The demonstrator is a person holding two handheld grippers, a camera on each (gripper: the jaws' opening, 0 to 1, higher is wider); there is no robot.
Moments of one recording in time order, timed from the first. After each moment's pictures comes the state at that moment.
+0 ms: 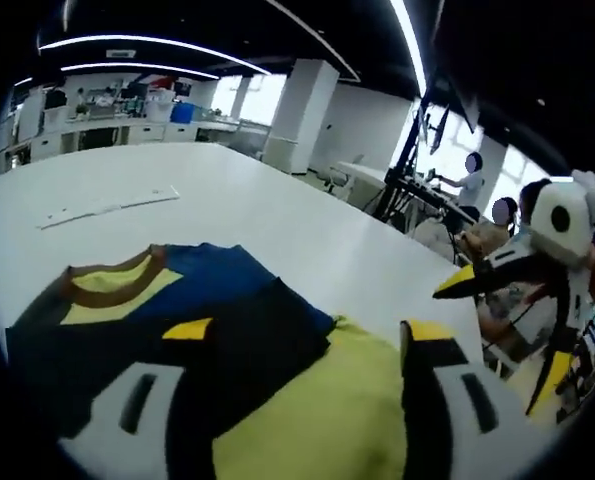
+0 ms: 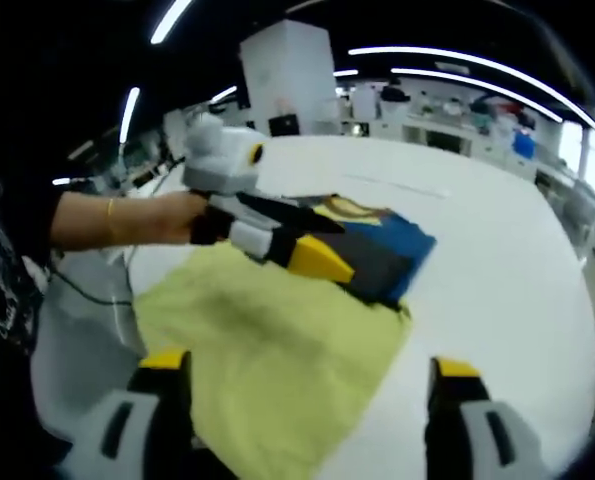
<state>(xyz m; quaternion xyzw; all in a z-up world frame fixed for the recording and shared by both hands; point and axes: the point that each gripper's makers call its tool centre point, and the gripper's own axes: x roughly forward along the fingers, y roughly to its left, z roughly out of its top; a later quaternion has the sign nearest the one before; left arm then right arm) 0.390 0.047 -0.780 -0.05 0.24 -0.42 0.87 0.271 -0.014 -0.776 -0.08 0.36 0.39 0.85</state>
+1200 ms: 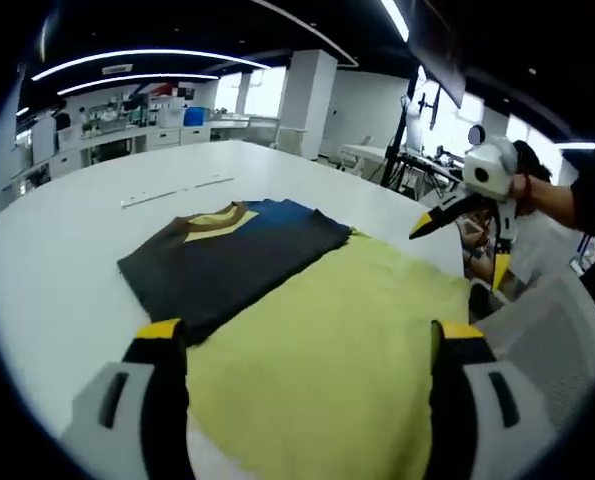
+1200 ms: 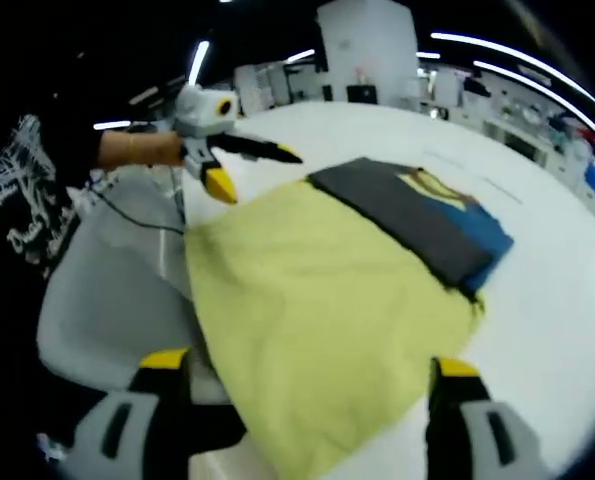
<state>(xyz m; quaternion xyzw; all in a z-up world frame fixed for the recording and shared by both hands) 0.275 0.207 -0.781 0.02 0.26 -0.39 0.88 0.211 0.006 -0.804 -0.16 0.39 0.51 0.75</state>
